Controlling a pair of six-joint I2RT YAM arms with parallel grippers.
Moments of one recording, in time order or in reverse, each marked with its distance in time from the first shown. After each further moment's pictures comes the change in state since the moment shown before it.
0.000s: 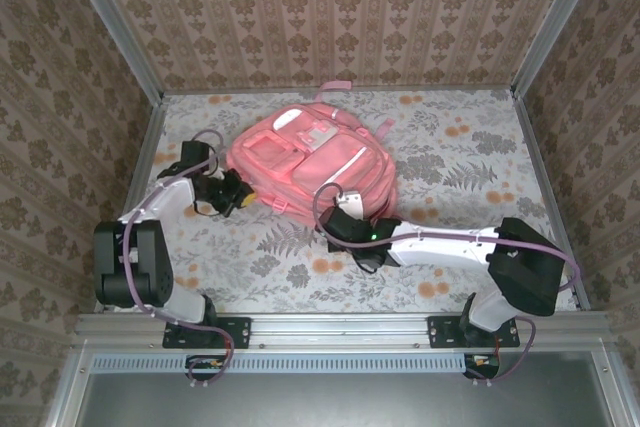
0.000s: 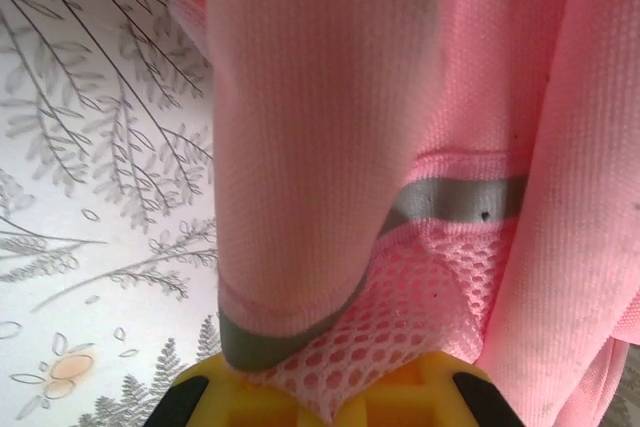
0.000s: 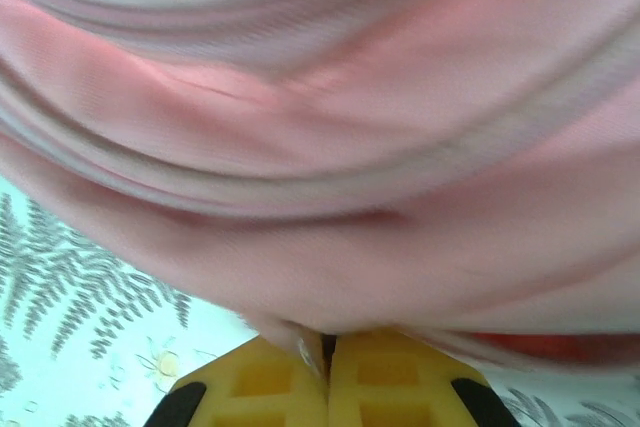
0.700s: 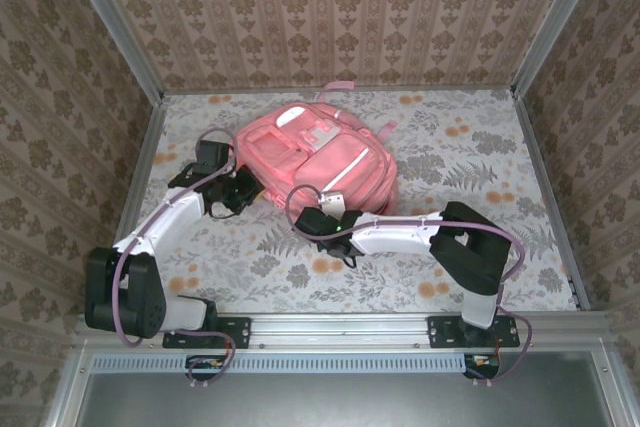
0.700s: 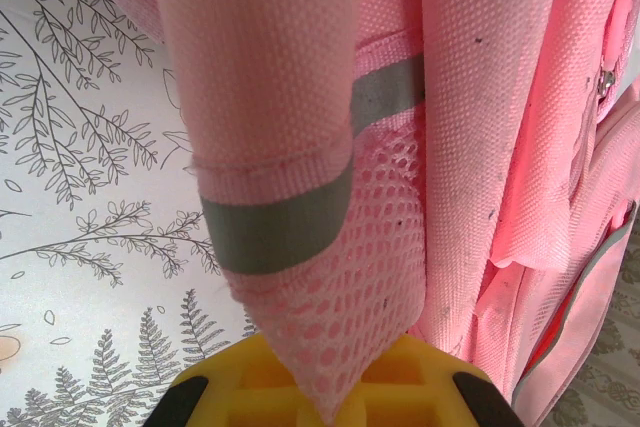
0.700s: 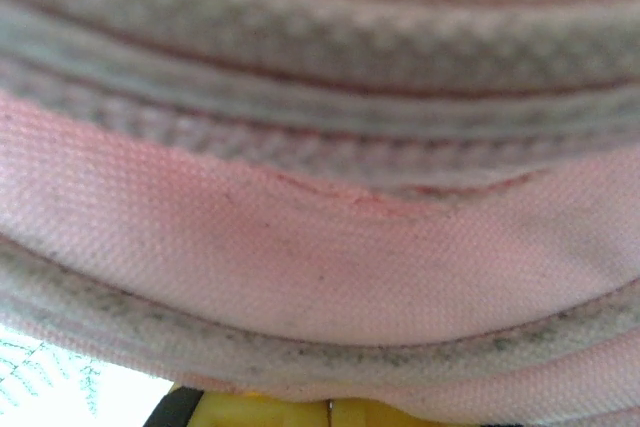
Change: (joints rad) left arm -0.204 -0.167 -0.034 0.059 -0.206 -0.167; right arm -0.001 0.295 0.220 -0.107 0.055 -0.008
